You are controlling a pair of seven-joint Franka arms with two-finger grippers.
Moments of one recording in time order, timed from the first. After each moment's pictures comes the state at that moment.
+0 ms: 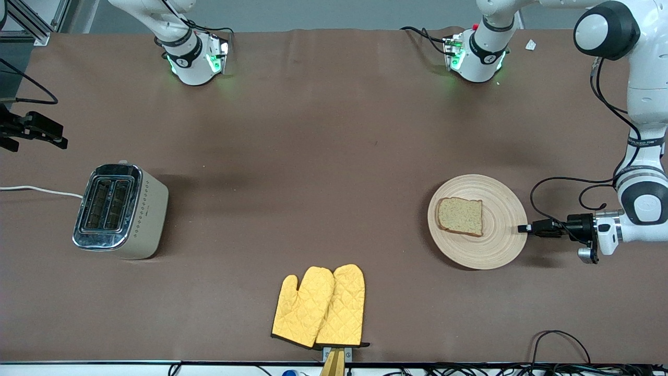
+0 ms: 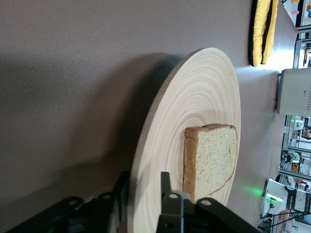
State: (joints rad) left arm 0.41 0.89 -0.11 -1.42 -0.72 1.77 0.78; right arm -0.11 0.04 0.04 -1.52 -0.04 1.52 -0.14
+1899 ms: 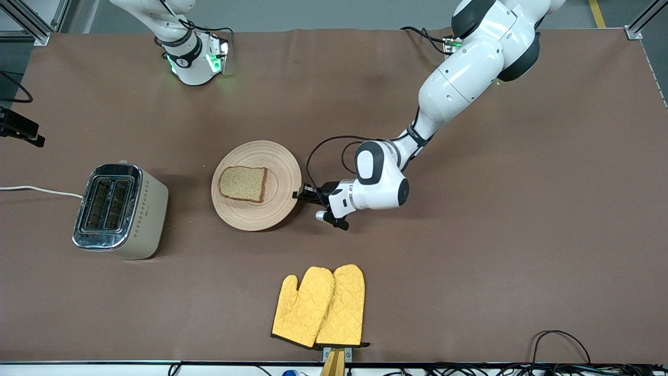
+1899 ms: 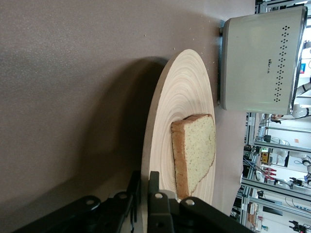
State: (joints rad) left arm -0.41 1.05 -0.48 -1.34 -1.05 2.54 0.43; right arm -0.17 0.04 0.02 -1.51 -0.04 1.51 -0.16
